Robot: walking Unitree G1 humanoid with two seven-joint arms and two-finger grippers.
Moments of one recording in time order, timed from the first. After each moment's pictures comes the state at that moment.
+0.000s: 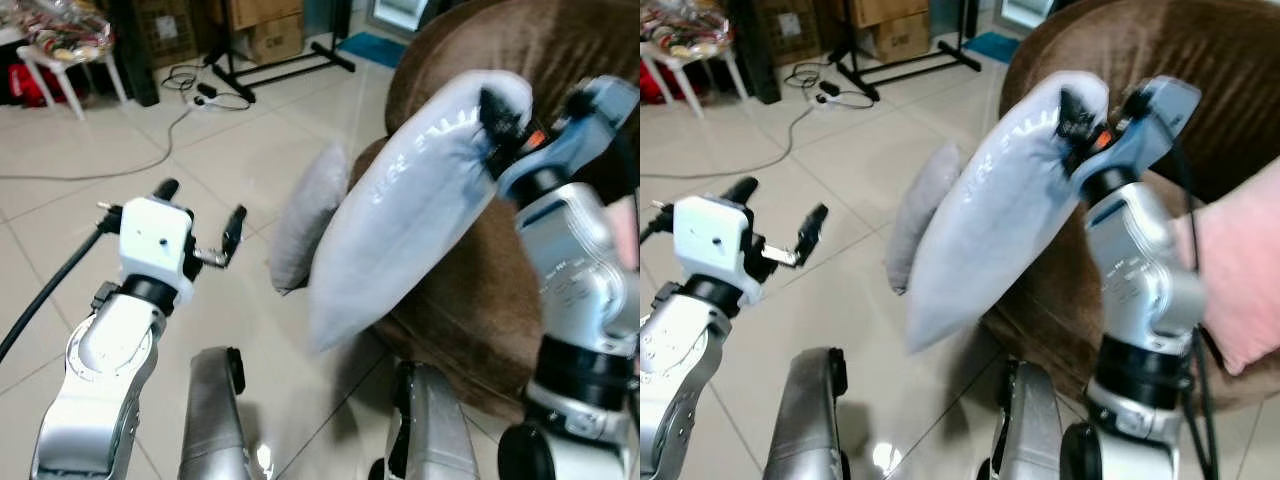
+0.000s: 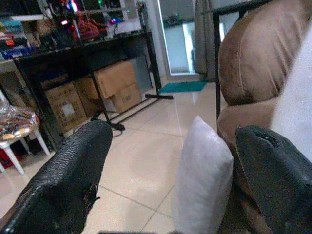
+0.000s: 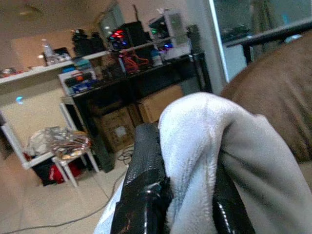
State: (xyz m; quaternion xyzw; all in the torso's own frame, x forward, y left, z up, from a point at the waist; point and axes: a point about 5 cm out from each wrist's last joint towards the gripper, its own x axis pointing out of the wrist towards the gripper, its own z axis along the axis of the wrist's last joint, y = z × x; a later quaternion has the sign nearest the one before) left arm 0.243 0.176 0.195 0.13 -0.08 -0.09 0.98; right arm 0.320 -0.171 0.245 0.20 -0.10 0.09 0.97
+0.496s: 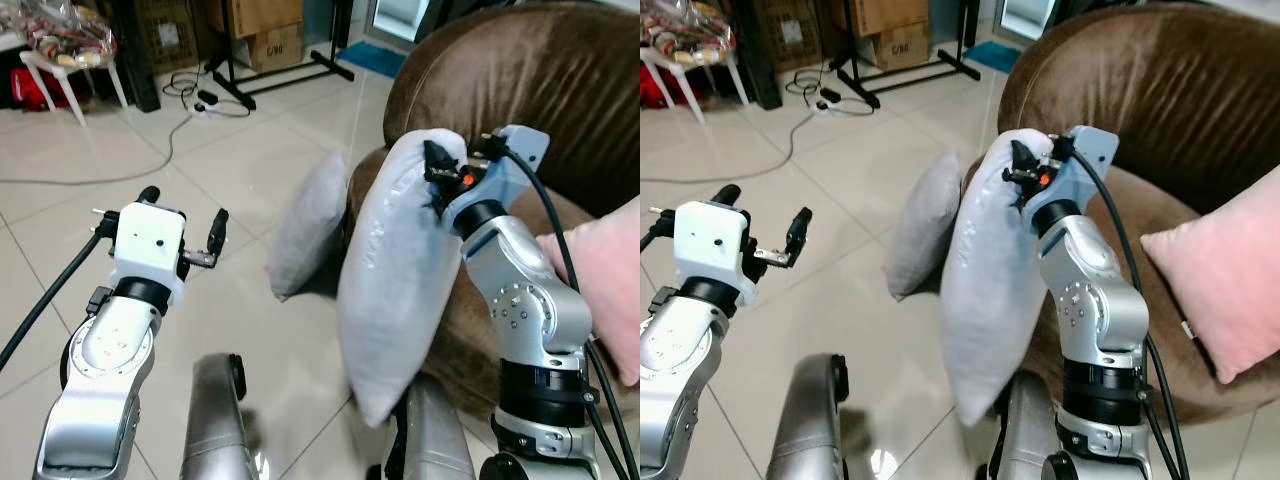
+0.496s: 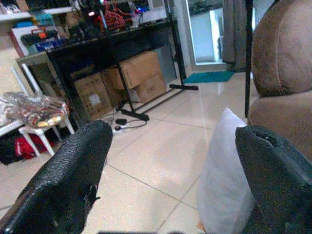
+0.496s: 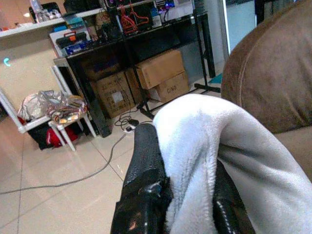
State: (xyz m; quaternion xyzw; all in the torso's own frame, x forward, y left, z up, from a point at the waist) left arm 0.248 0.188 0.184 0.16 -0.05 -0.03 0.98; right arm 0.320 -0.139 0.212 0.18 -0.03 0.09 0.98
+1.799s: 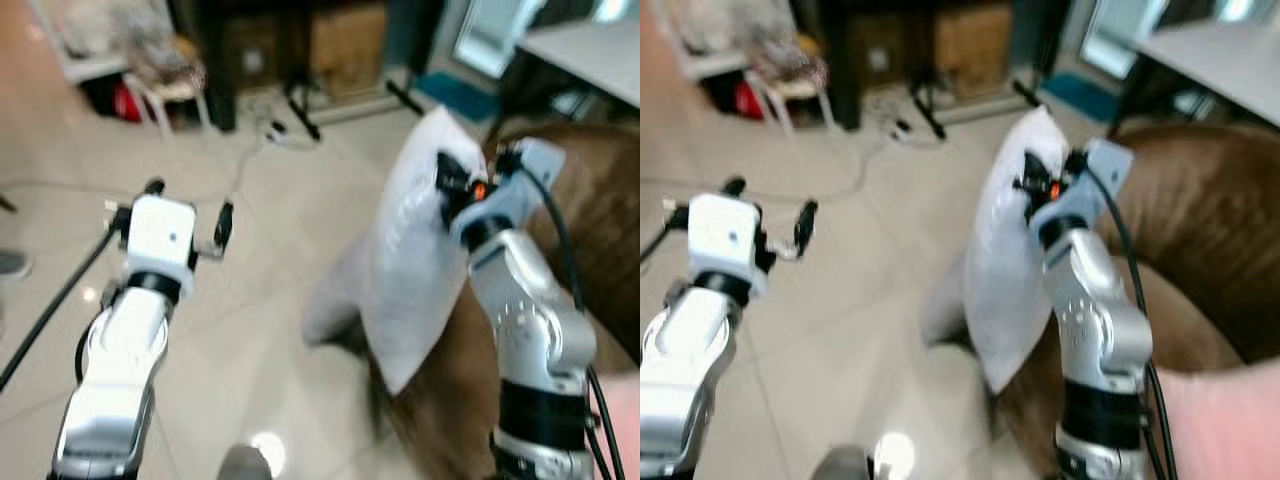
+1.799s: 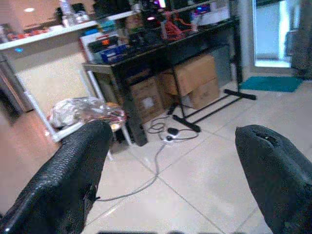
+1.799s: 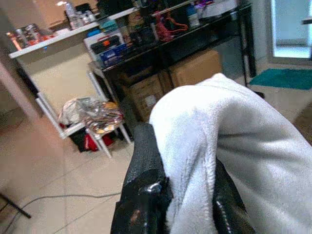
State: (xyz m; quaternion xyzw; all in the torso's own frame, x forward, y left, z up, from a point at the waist) left arm 0.256 0.181 0.182 0.17 -0.07 -0.02 0.98; right arm 0.307 -0.142 0.203 0.20 -0.03 0.06 0.98
